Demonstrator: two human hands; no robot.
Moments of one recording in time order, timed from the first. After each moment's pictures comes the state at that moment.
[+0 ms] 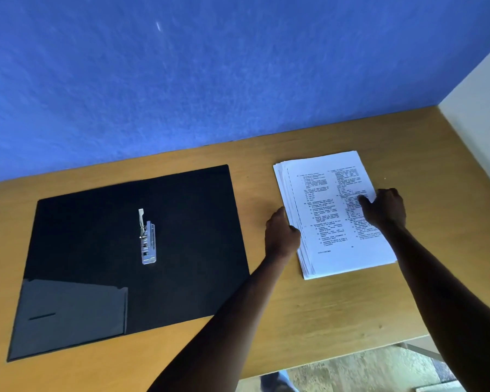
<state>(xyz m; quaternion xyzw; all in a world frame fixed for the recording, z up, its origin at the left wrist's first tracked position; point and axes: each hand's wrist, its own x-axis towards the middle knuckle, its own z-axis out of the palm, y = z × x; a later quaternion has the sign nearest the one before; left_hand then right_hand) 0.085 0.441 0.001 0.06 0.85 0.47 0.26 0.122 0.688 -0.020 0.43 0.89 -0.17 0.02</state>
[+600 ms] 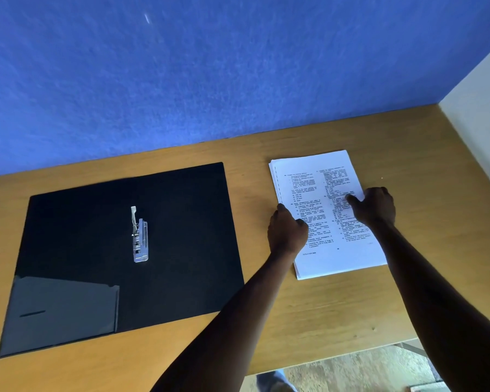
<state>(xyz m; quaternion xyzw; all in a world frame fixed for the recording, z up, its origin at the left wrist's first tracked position) 0.090 0.471 0.024 0.00 0.86 0.43 0.27 0.113 0.684 -0.020 0.43 0.88 -0.18 0.03</state>
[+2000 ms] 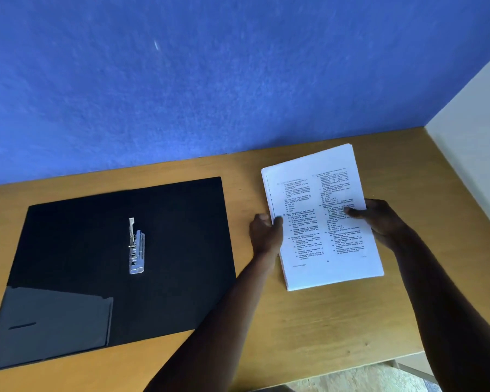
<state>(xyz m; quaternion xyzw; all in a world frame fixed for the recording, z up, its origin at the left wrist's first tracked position) 0.062 0.458 0.008 -0.14 0.75 0.60 0.23 0.126 0.698 0.029 0.33 0.67 -0.66 0.05</state>
